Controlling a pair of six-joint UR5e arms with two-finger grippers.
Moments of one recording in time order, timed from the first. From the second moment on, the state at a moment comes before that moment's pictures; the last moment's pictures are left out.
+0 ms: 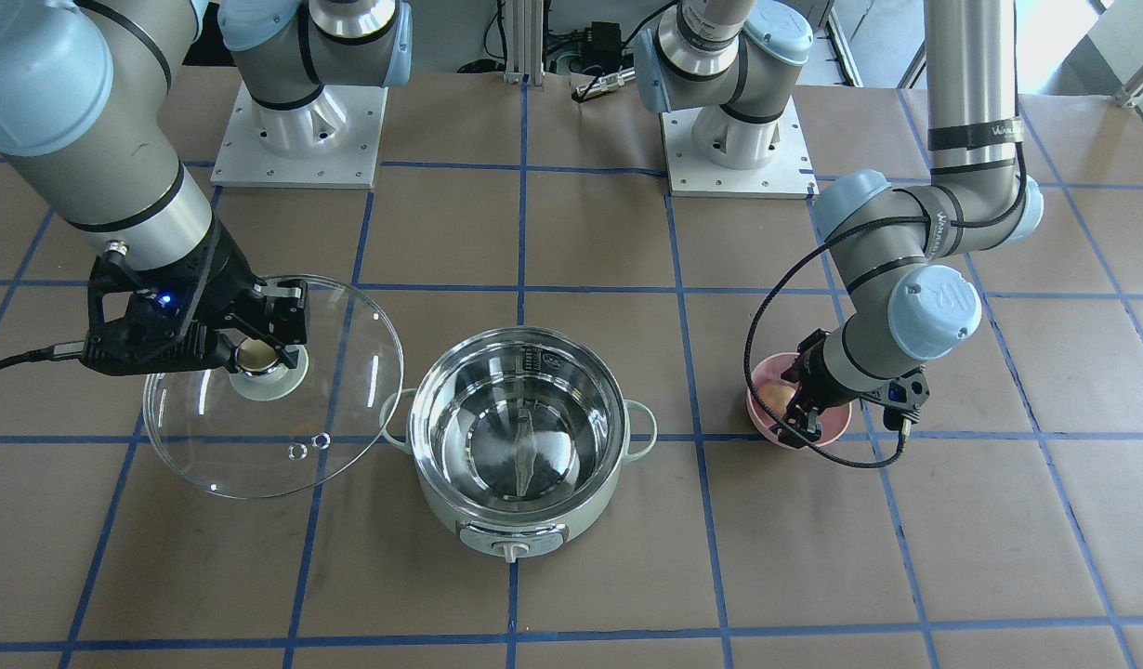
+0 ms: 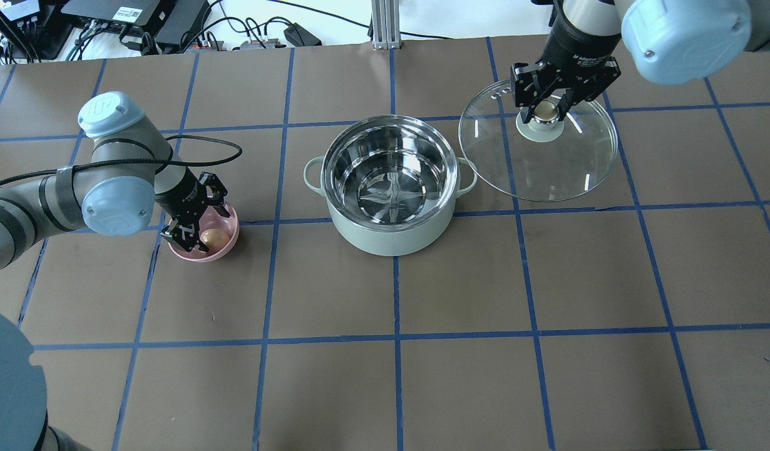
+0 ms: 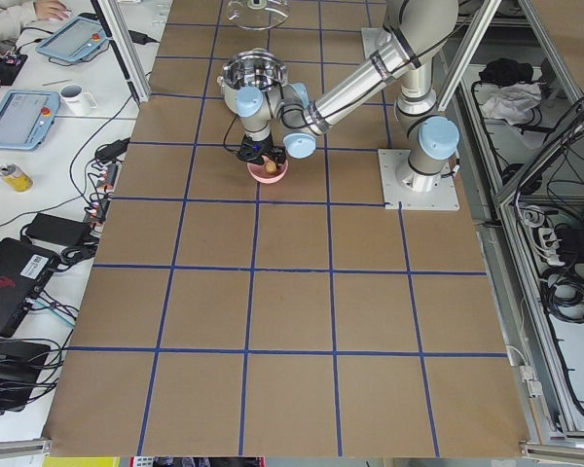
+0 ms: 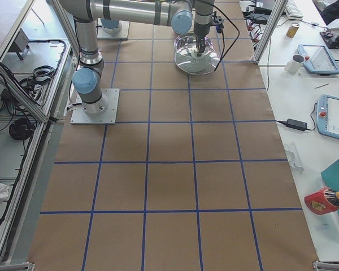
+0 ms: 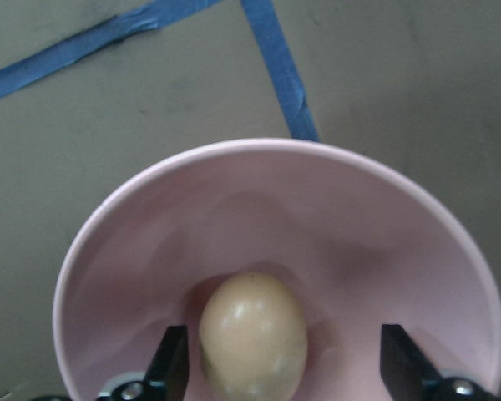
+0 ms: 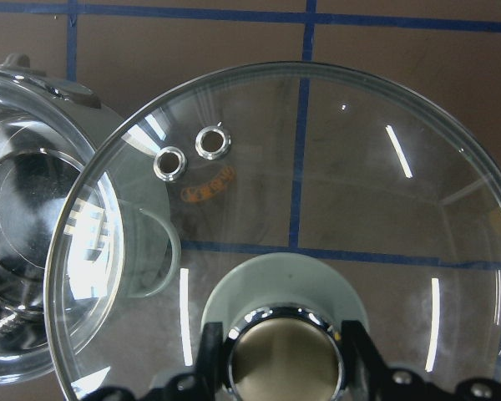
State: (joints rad) left arm -1.34 -1.91 -1.94 -1.00 1.52 -0.98; right arm 1.56 -1.39 1.50 -1.73 -1.52 -0.07
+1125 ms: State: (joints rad) left arm -1.33 -1.91 -1.94 -1.00 1.52 -0.92; right arm 1.56 -1.39 1.50 -1.72 -1.53 -0.08
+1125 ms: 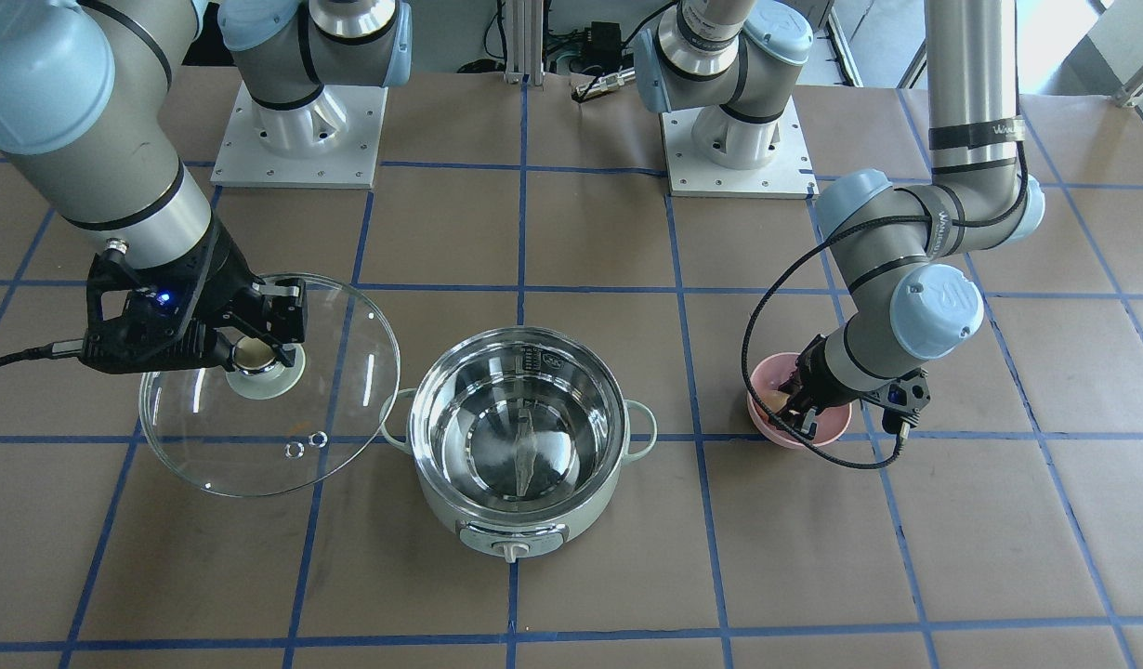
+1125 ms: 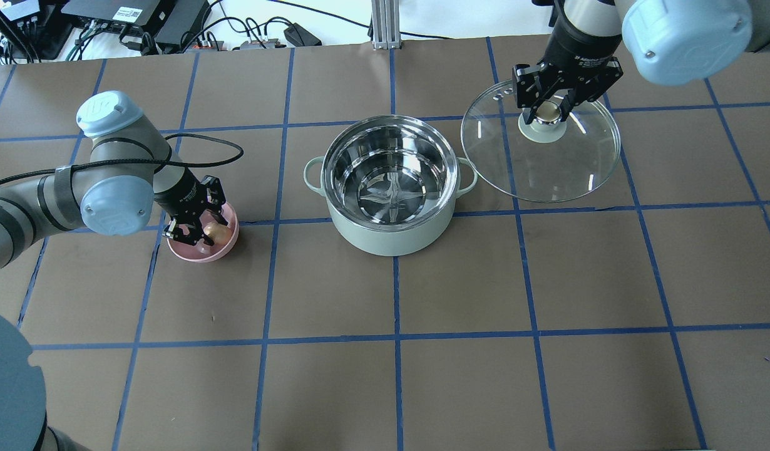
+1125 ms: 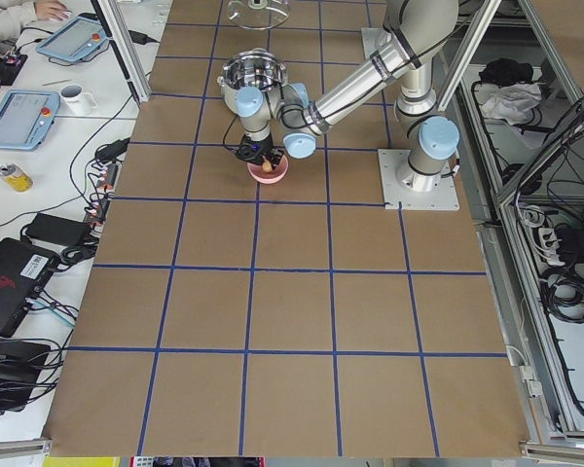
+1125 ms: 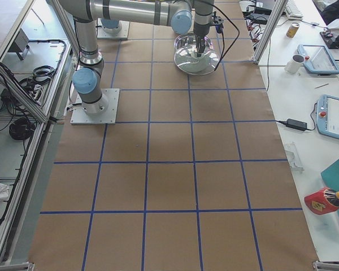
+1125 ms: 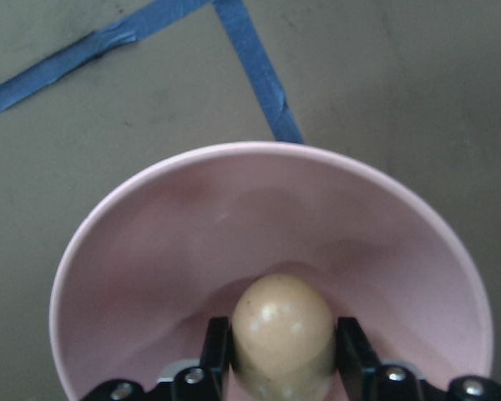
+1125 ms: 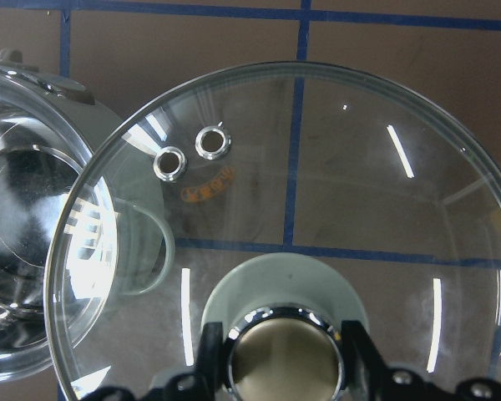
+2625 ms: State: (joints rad) left arm -1.37 -1.77 -1.69 -1.37 1.45 -0.96; right arm 1.56 -1.39 1.51 -1.73 -1.52 -0.07
